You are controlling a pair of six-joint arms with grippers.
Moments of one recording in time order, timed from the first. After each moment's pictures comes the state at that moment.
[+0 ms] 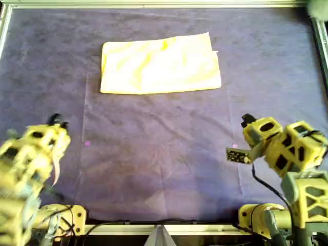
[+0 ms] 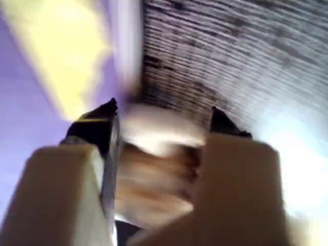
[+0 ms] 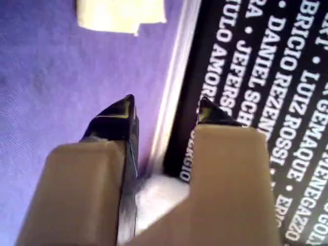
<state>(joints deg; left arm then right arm) -6.8 175.1 148.3 41.5 9.7 -3.5 4.3 157.2 143.5 40.7 -14.9 -9.3</state>
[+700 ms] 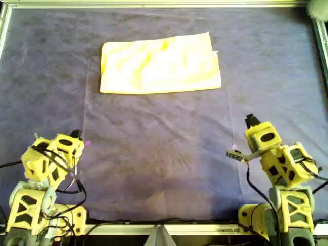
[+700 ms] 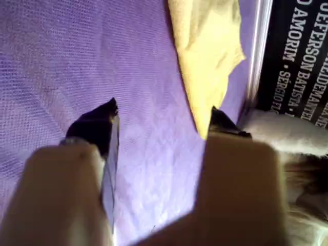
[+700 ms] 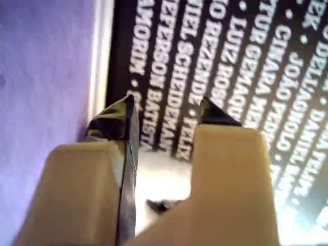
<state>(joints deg) -6.8 175.6 166.6 33.4 9.7 12.0 0.1 167.8 171.6 9.0 -15.6 -8.8</state>
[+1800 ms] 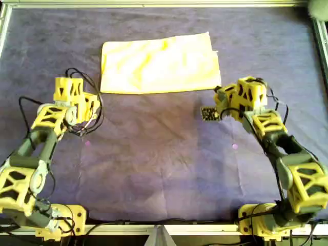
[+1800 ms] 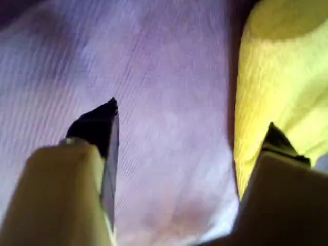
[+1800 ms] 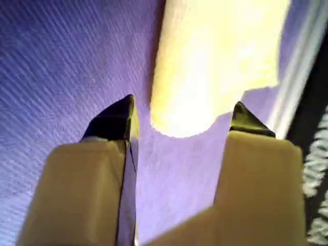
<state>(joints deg) -6.8 80.3 98.3 32.8 10.2 12.0 11.1 69.7 98.4 14.0 -10.5 -4.5</state>
